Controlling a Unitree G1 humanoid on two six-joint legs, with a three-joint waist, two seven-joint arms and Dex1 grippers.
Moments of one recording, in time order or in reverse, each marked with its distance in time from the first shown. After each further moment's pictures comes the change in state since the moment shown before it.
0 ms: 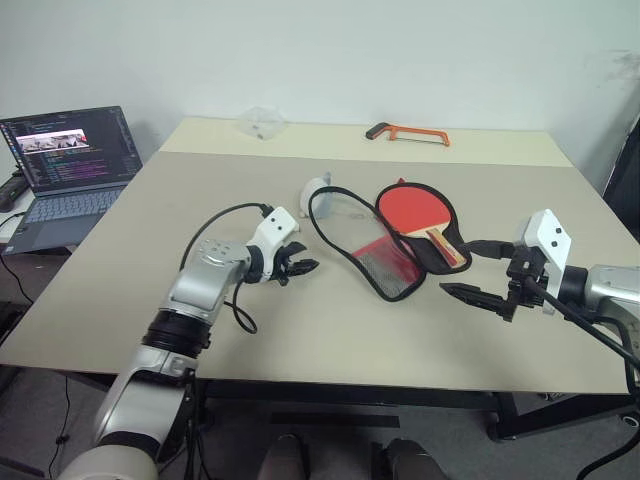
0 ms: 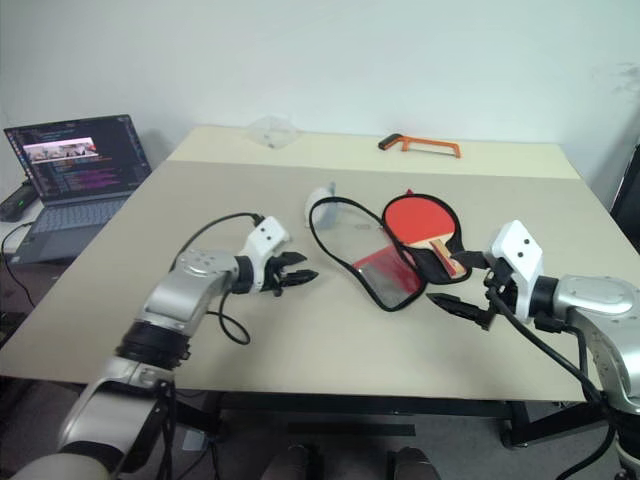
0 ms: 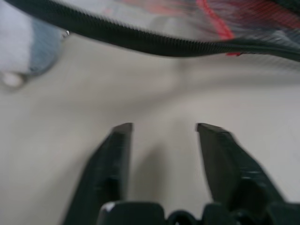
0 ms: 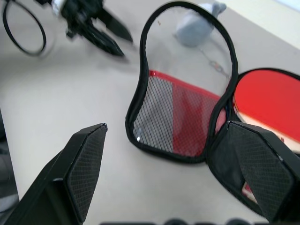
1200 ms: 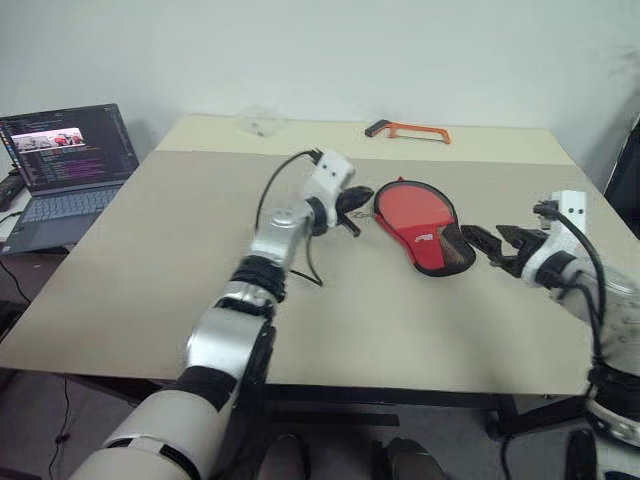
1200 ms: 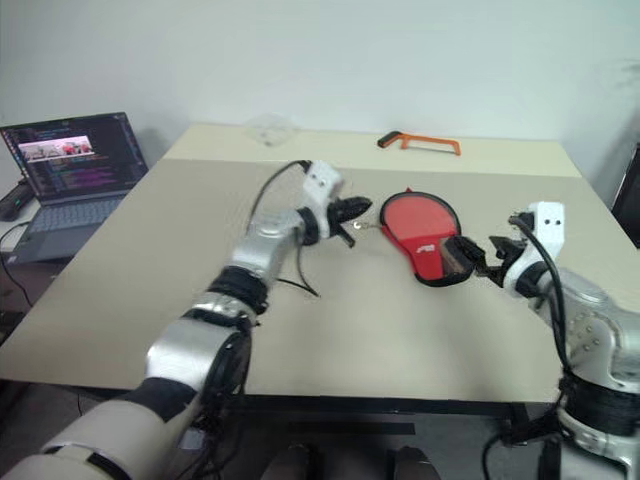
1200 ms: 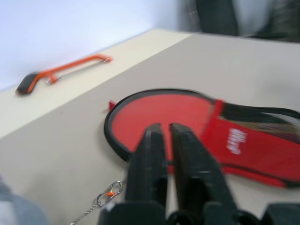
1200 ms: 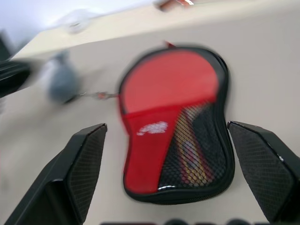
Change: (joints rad) left arm -0.307 -0.210 0.150 0.408 0.003 -0.419 -0.032; right arm -0.228 0.410 -0.263 0.320 0.183 0.329 -0.741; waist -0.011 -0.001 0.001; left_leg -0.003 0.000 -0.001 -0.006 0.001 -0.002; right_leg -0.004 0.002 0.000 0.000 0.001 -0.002
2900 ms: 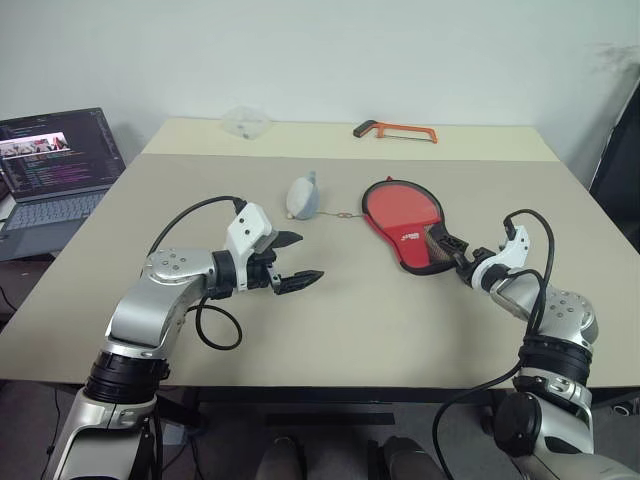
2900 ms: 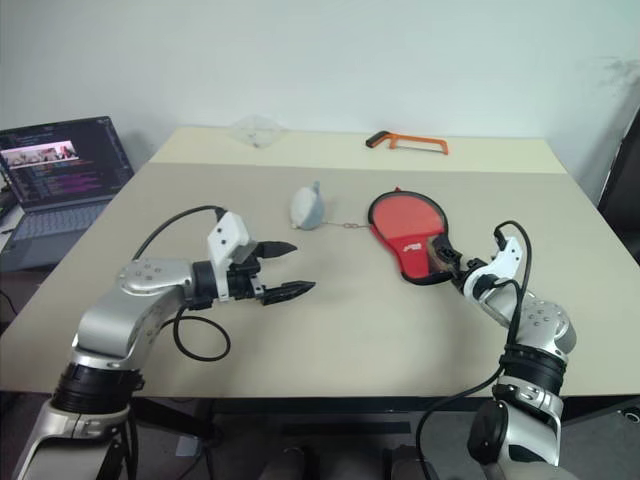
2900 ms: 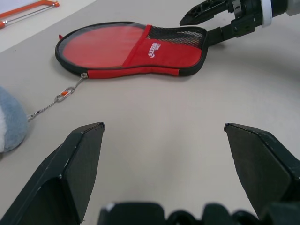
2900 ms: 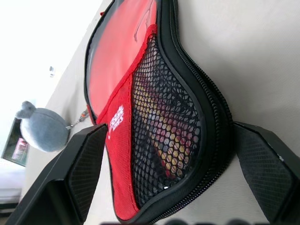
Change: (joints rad) left arm 0.529 0.387 0.017 -0.901 -0.226 0.486 -0.090; right arm -0.151 0.246 -0.191 0.435 0.131 -0.073 -0.189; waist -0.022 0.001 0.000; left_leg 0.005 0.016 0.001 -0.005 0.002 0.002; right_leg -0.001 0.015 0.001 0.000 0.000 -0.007
